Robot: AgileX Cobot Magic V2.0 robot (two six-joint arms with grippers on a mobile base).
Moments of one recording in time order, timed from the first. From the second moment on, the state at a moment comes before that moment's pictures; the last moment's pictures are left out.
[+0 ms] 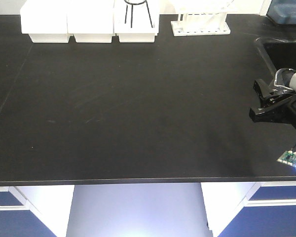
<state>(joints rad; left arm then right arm) -0.01 -0.01 0.03 0.16 0.10 -0.12 0.03 1.19 -0.35 -0.23 -0.58 0.07</state>
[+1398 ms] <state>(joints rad) -0.01 -0.01 0.03 0.16 0.10 -0.12 0.03 1.19 -0.35 -0.23 -0.58 0.07</state>
